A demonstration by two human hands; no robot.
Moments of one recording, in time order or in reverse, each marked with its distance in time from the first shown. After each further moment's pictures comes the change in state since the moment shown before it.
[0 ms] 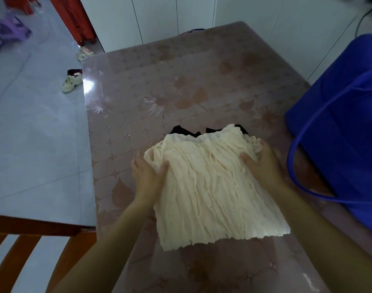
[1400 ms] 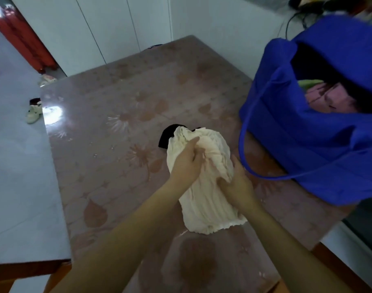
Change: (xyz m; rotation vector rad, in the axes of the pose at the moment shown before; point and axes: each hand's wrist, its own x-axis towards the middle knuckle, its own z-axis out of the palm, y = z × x) left_hand -0.056 0.112 0.097 -0.152 -0.571 0.362; right_hand -0.081 0.012 -0.026 0.181 -0.069 0.062
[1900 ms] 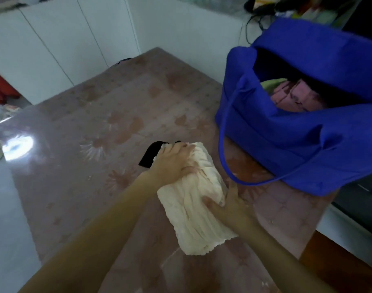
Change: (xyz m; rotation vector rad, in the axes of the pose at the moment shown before) left_hand 0.085 -0.014 -0.016 1.139 -0.340 0.511; right_hand -0.014 0.018 0.000 -0.250 -0.026 0.351
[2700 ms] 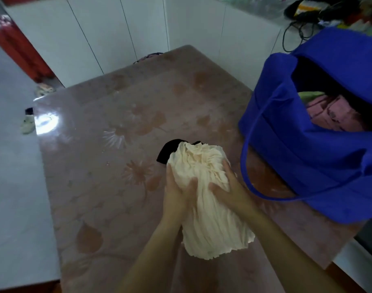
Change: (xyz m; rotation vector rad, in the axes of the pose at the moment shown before) left_hand -0.079 0.056 0.035 -1.209 0.574 -0.586; right_hand 0.045 -0.031 -0.006 0.236 -0.172 -0.363
